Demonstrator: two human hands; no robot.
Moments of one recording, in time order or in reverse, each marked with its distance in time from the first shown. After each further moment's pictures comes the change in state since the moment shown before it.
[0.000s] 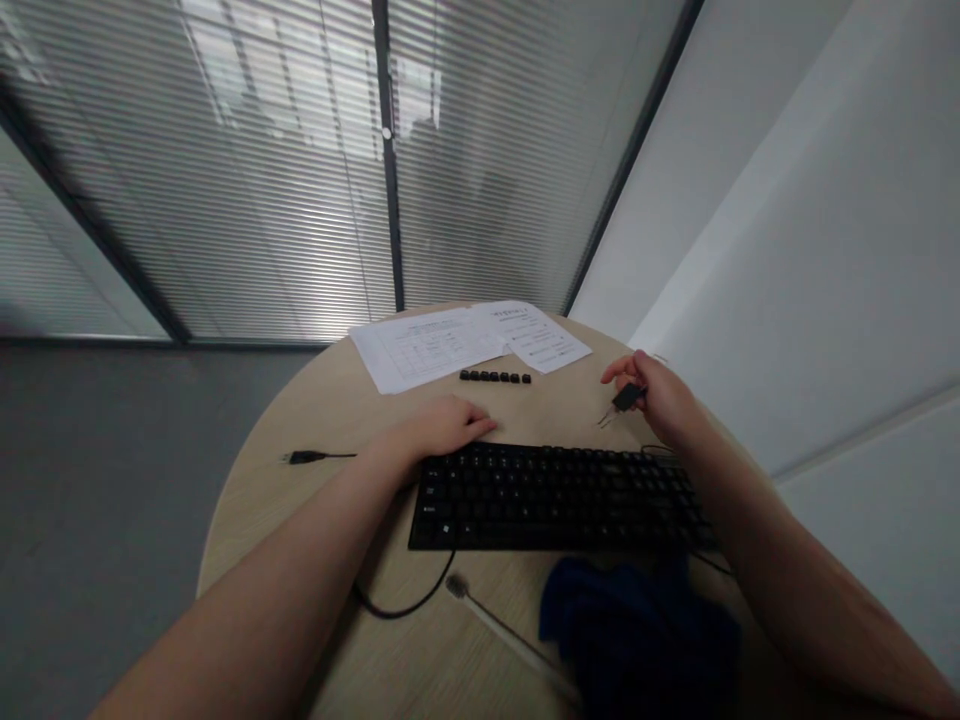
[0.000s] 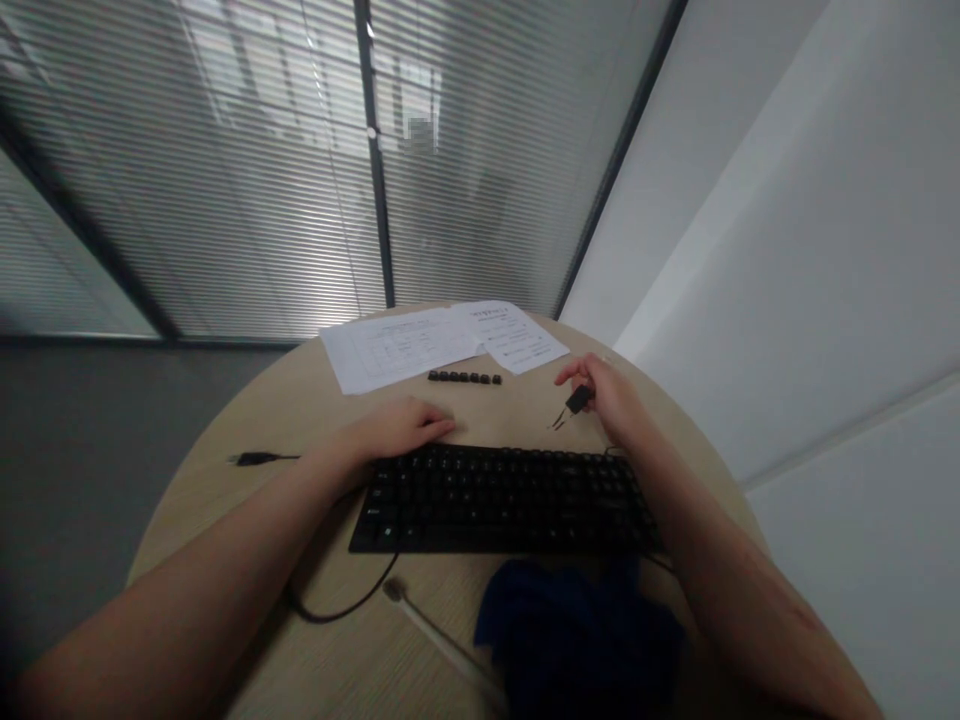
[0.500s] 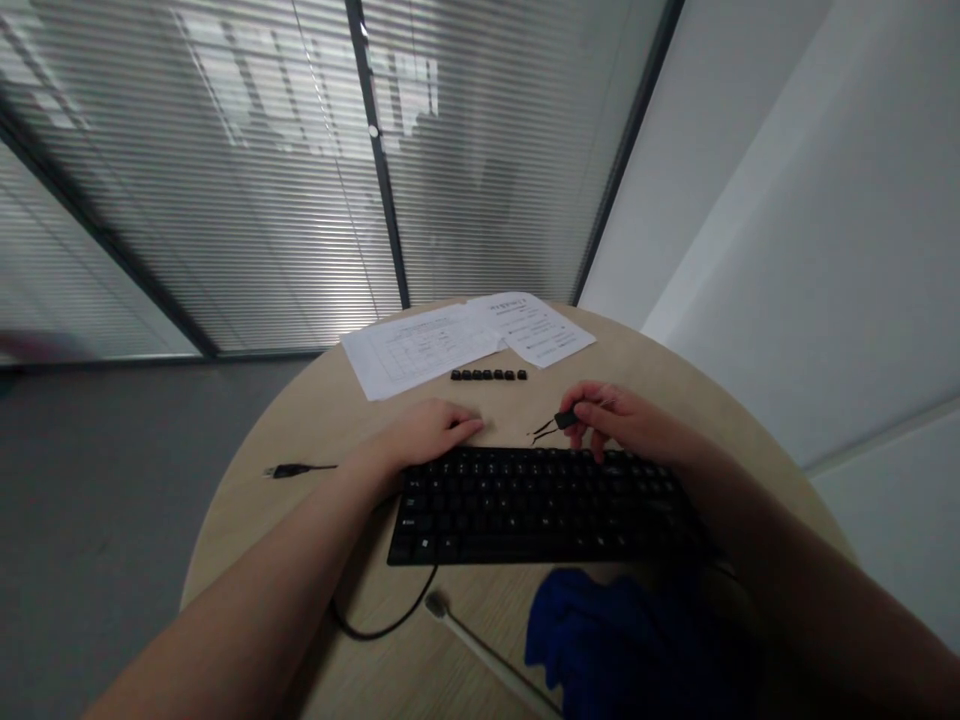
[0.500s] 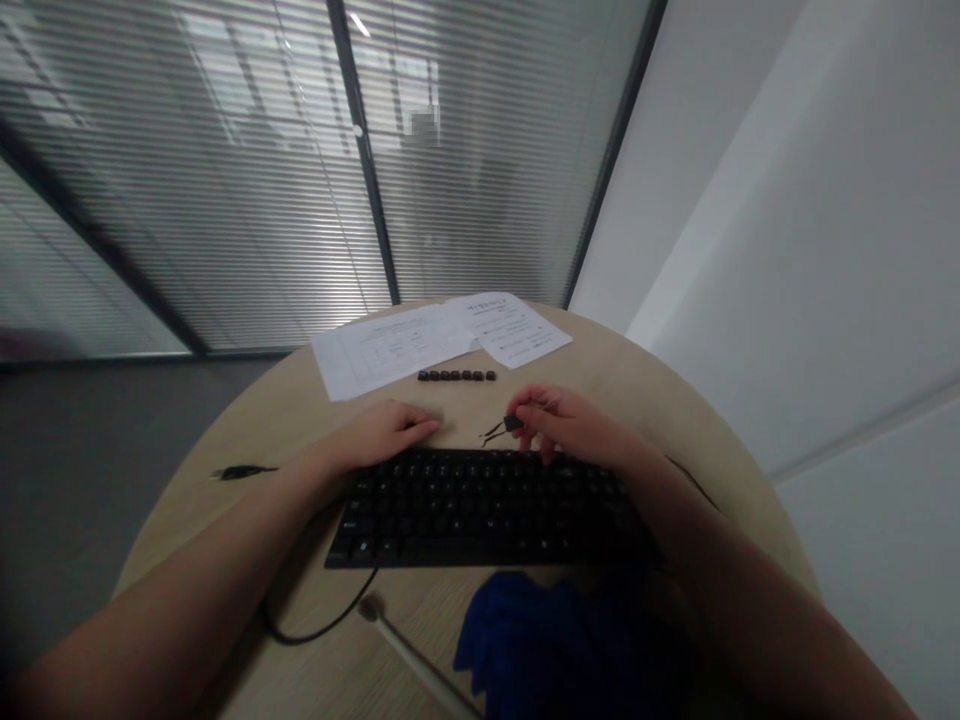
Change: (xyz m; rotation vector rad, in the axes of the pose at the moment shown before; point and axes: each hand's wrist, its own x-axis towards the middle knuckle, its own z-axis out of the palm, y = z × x) left_hand -0.002 -0.002 -0.001 -0.032 0.007 -0.060; right_hand -0.018 -0.003 0.019 0.141 -0.583 0.111
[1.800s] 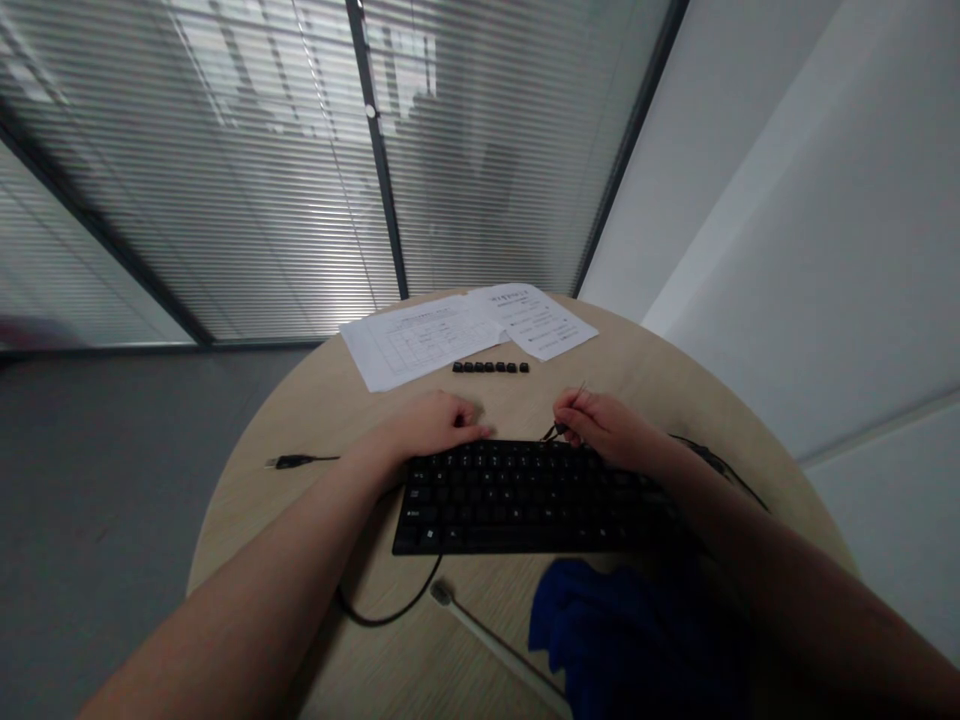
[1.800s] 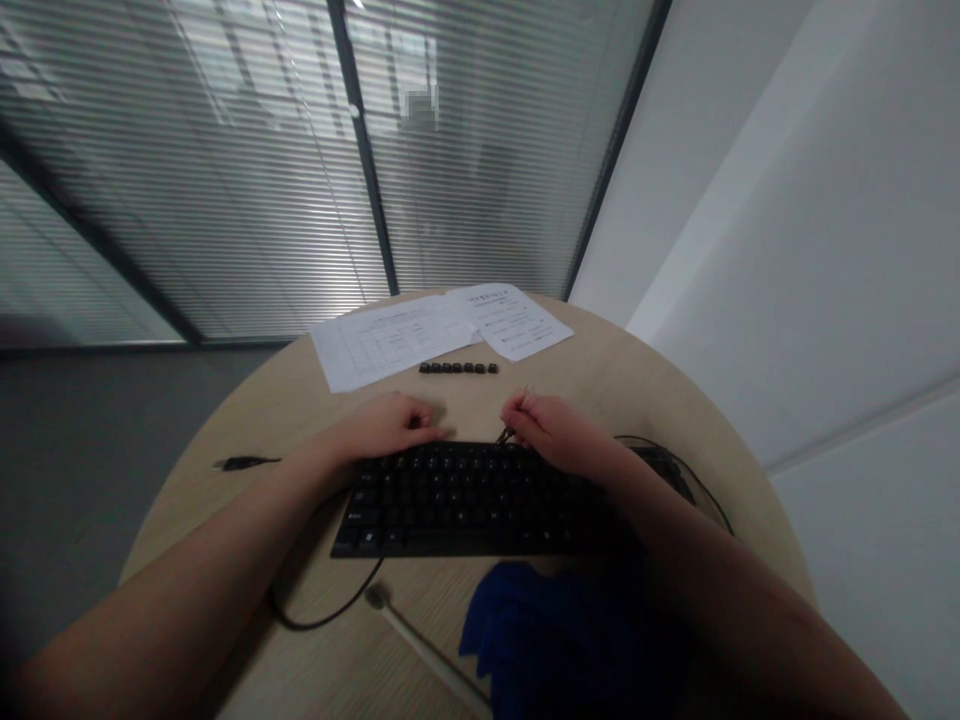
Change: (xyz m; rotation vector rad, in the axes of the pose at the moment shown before) left_hand 0.001 0.001 0.000 0.052 -0.029 0.009; right_hand 0.005 0.009 0.022 -0.462 0.103 -0.084
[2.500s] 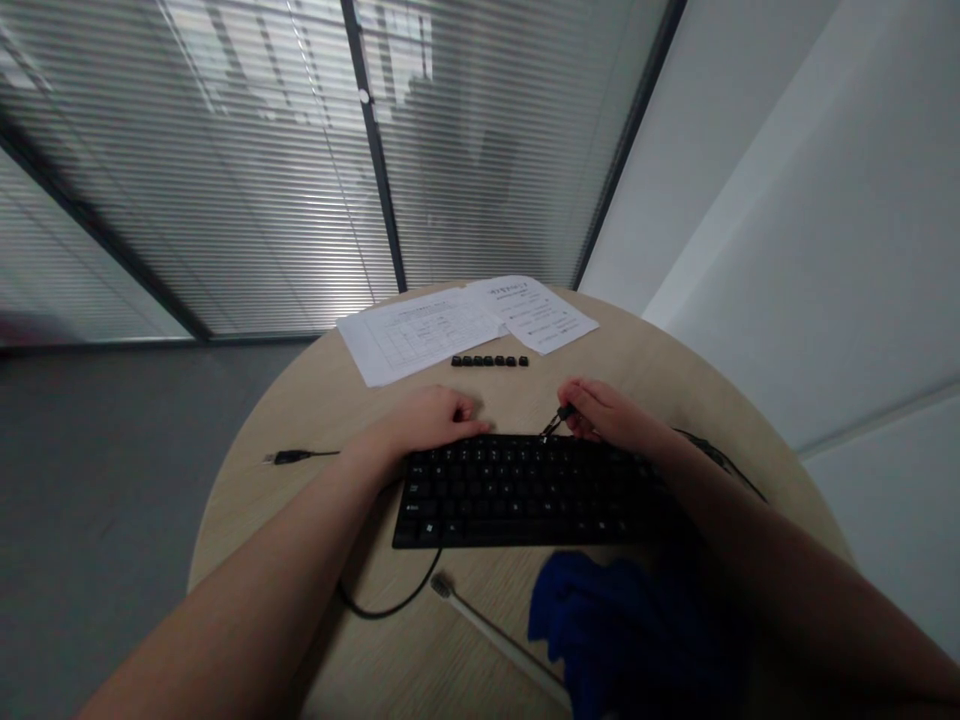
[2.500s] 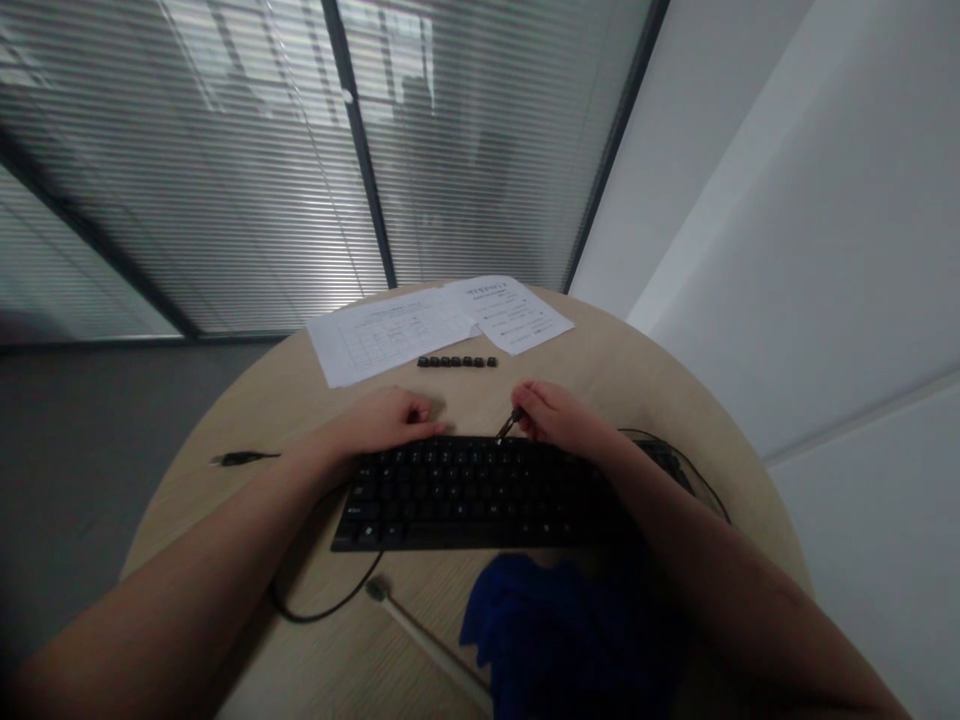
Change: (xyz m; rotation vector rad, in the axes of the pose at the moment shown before) left_hand 0.000 0.003 -0.001 0.001 0.015 -0.004; right_hand 0.011 0.014 0.002 0.348 0.013 0.260
